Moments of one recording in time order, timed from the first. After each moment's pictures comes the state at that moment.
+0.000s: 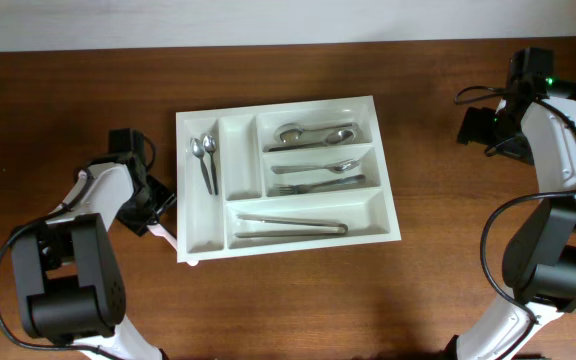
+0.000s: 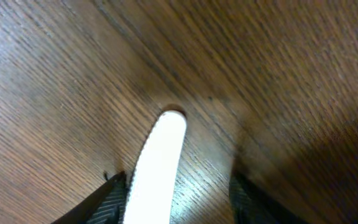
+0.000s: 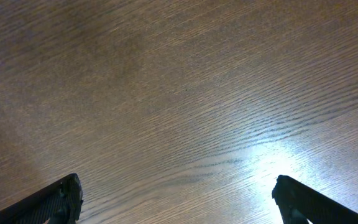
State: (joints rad) left arm 0.13 1.91 1.13 -0.76 -0.06 -0.75; right arm -0.25 1.98 1.69 -1.04 0.11 0.16
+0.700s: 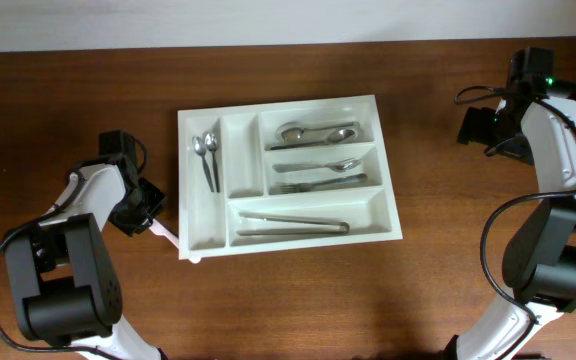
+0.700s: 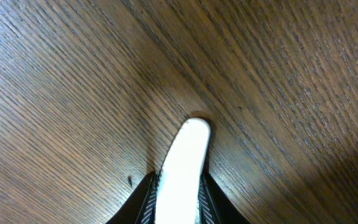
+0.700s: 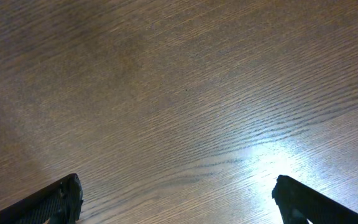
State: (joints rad) left arm 0.16 1.91 1.12 -0.77 -0.05 -0.74; right arm -0.25 1.98 1.69 -1.04 0.11 0.16
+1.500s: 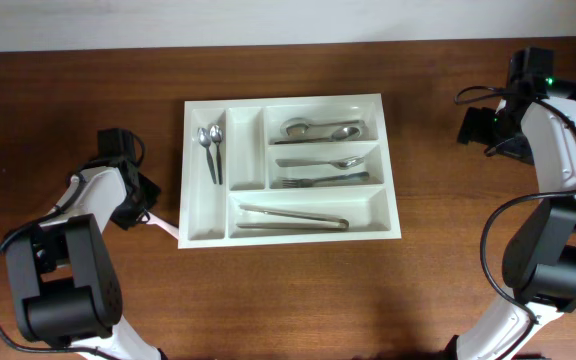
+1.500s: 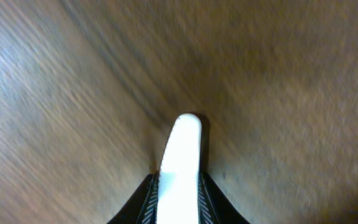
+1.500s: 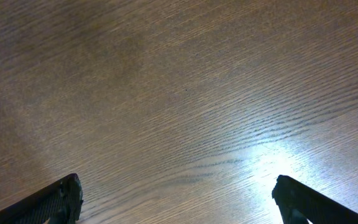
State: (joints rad) left arm 0.16 1.90 1.10 -0.62 -0.18 -0.74; right arm -0.25 1.98 1.69 -1.04 0.11 0.16
